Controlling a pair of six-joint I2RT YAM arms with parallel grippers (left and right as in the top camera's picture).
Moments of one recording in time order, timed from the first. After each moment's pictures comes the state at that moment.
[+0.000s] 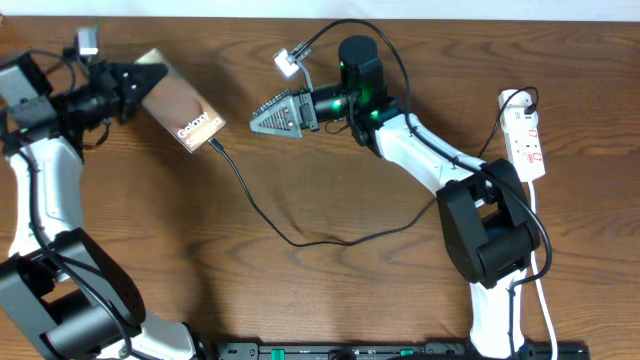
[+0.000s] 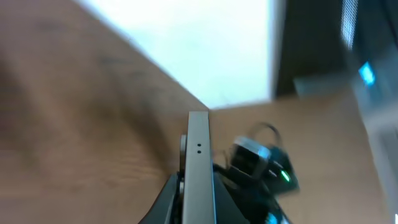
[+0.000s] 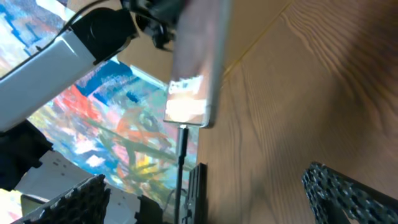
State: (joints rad) left arm 0.48 1.73 1.33 -0.29 1.29 -0.66; right arm 0.50 2.14 1.55 0.41 -1.31 0.76
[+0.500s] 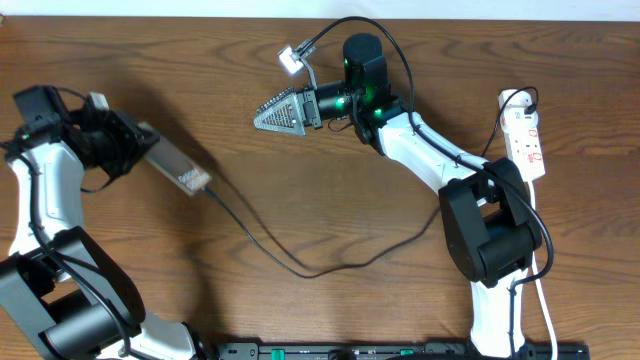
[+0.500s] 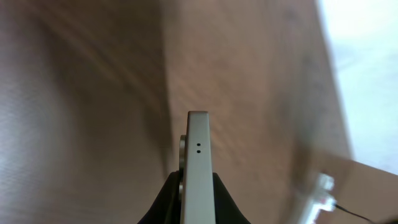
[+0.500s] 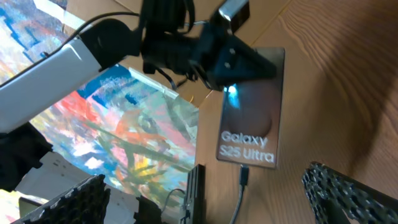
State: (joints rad) left arm 0.48 1.73 1.27 -0.74 0.64 -0.40; right arm 0.49 2.14 1.55 0.41 -1.31 0.76
